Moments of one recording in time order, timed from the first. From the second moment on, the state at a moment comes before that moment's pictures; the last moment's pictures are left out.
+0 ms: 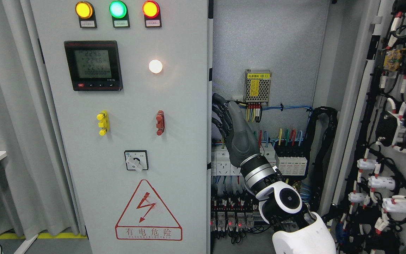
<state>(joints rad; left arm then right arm) 0.00 0.00 0.06 0.00 -0.09 -0.12 -0.11 -0.88 0.00 0.35 -1.33 -0.45 0.04 0.06</state>
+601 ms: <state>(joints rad) 0.00 0.00 0.07 0.00 -0.08 -0.12 -0.11 -0.91 0.00 0.39 -1.28 -0.51 0.05 0.06</state>
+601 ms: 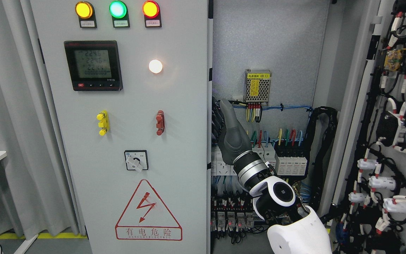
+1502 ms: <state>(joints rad) 0.00 0.00 0.06 0.00 -0.09 -0.12 -0.11 -0.91 0.00 0.39 -1.29 -0.58 0.04 0.14</state>
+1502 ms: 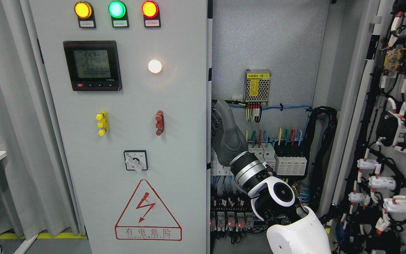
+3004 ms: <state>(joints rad) 0.00 0.00 0.06 0.00 -0.09 -0.12 -0.11 -0.86 0.00 0.36 -1.32 -0.59 0.01 0.23</state>
